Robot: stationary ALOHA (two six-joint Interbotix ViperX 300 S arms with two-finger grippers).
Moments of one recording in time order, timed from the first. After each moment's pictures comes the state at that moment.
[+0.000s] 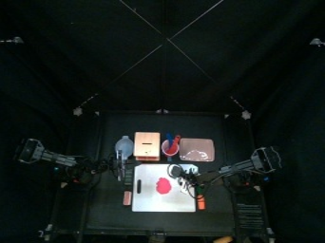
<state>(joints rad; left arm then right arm) -0.17 -0.54 1.15 -0.54 -0.60 0.61 0.20 -0.11 0.57 -0.31 0.83 0.80</state>
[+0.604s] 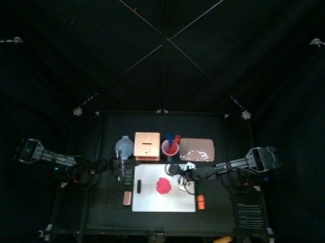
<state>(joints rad) -0.17 -0.54 1.16 -0.56 -0.60 0.61 0.10 -0.04 0.57 -0.15 0.79 0.57</state>
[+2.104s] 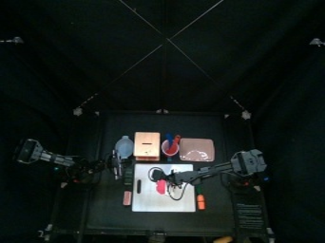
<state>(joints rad) -0.12 -0.58 1.28 -0.63 -0.60 0.61 0.17 0.20 0.13 -0.11 1.04 0.47</state>
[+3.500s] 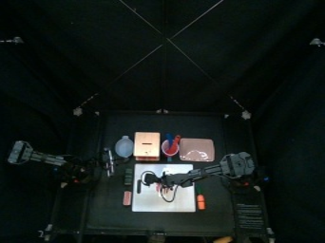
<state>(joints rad) -0.10 -0.78 1.39 -0.68 -0.55 0.61 0.14 0.32 0.04 -0.11 1.00 0.39</state>
